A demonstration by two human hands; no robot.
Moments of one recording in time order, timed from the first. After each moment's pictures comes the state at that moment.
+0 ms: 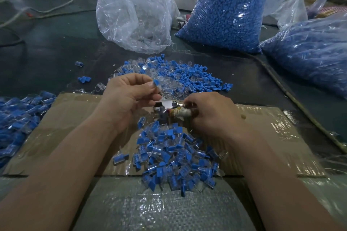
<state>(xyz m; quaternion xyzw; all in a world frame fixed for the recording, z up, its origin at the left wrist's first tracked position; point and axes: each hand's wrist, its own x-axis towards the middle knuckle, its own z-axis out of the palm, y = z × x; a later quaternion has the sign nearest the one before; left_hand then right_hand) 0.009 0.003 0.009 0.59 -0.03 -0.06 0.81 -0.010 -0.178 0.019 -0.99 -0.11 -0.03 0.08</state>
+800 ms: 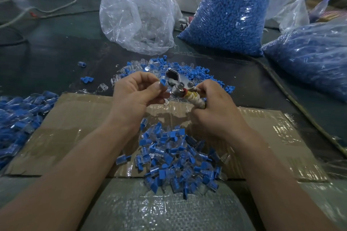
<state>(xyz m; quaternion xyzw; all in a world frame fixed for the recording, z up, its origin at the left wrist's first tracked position) 0.004 -0.010 0.005 0.59 -0.09 0.03 0.80 -0.011 -0.181 0.016 -0.96 -0.07 -0.09 0.27</state>
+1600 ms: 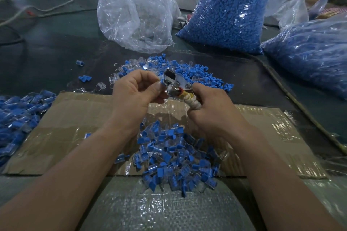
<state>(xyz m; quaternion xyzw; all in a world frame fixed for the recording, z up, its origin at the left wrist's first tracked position) -0.001 -0.015 0.005 0.65 -0.10 0.09 0.74 -0.019 -0.175 0.026 -0.96 -0.09 -0.04 0.25</state>
